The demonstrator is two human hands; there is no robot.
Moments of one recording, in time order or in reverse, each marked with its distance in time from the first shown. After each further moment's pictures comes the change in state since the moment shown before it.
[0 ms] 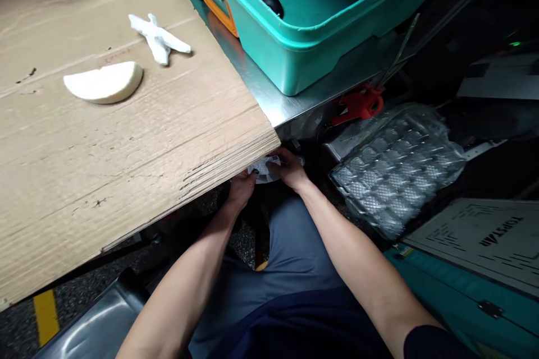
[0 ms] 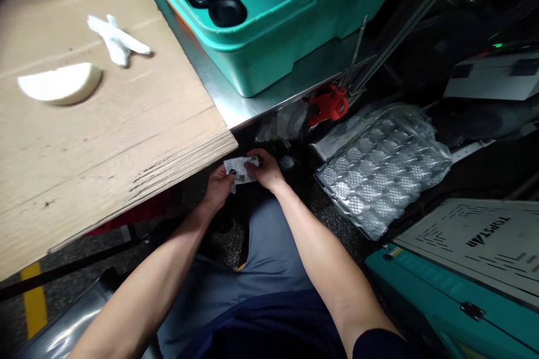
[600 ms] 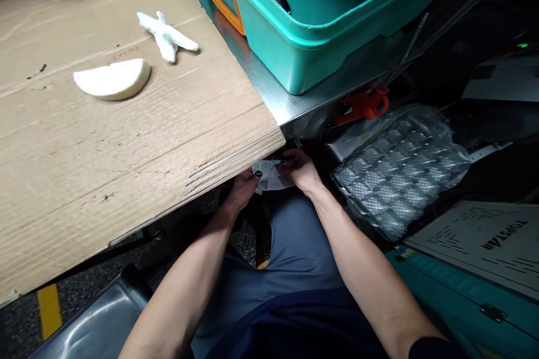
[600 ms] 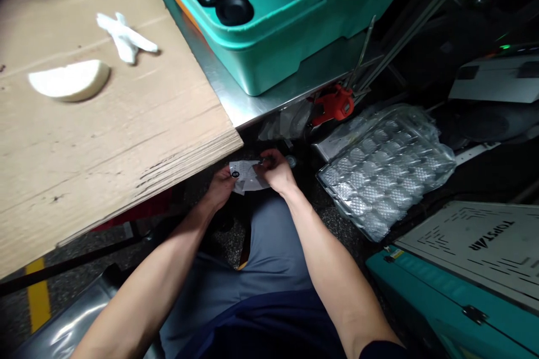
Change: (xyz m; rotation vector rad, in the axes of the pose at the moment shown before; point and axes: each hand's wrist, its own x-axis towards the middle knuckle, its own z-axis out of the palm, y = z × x) left_hand -0.009 0.012 -0.002 -0.035 -0.171 -0.058; right_hand -0.024 -0.029 -0.014 -0.090 0.066 0.156
